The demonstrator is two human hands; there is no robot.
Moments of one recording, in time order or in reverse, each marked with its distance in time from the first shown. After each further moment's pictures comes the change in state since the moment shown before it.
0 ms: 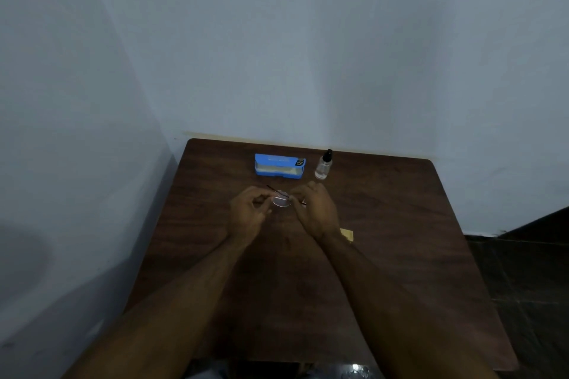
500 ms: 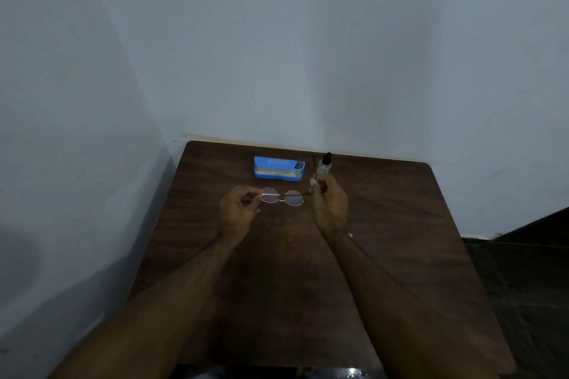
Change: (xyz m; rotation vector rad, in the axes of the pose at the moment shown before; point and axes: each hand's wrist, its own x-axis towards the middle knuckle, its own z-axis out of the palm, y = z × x) left_hand 0.009 -0.015 -0.017 -0.061 0.031 -0.063; right_hand 0.003 0.006 -0.007 0.379 0.377 0.172
